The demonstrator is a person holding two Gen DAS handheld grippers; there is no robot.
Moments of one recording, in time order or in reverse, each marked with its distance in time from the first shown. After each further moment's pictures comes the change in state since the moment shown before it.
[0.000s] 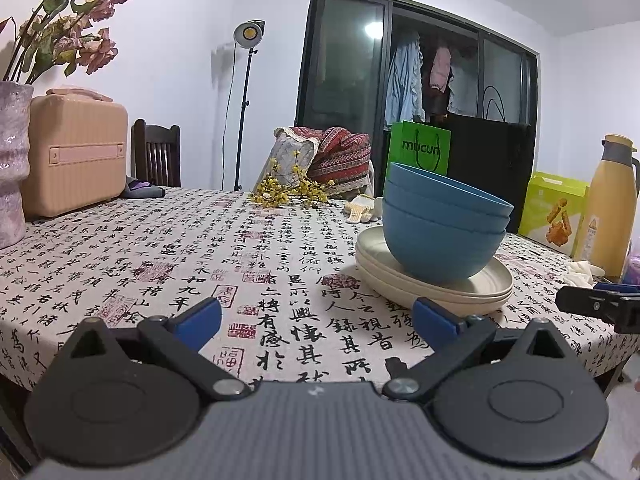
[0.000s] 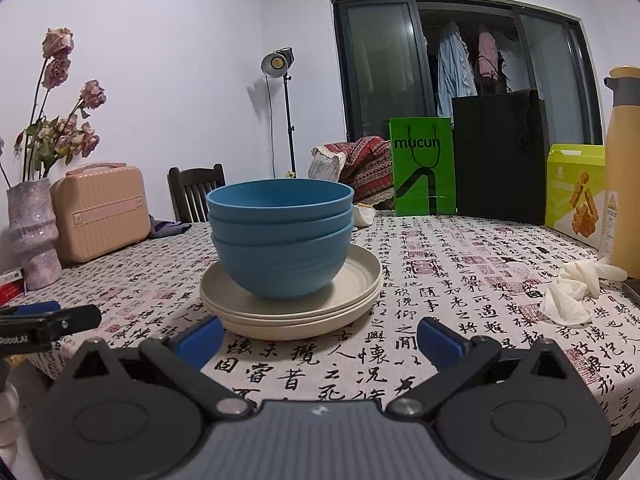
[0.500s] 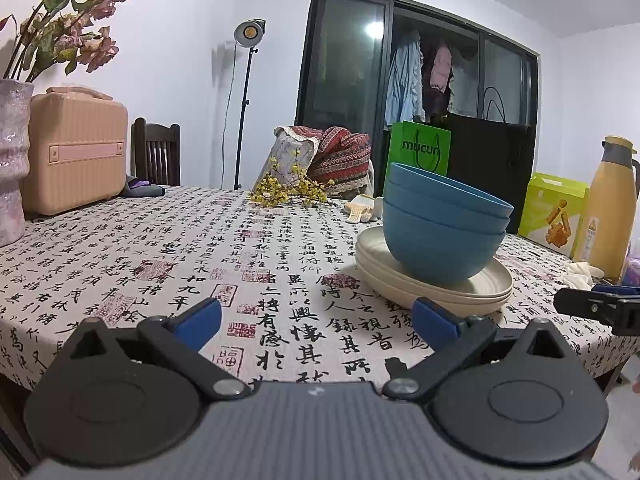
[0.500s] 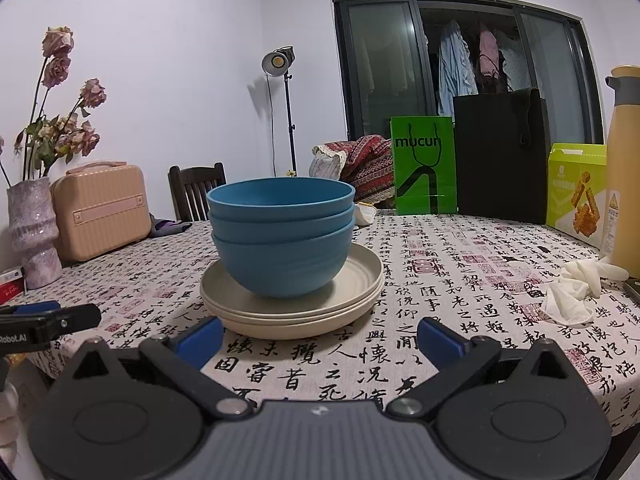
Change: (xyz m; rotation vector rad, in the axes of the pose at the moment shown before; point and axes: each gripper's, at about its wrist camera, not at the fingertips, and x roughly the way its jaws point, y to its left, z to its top) left arm 0.000 0.001 0.000 -0.005 0.002 0.000; right arm 0.000 0.000 0.000 -0.001 0.003 0.000
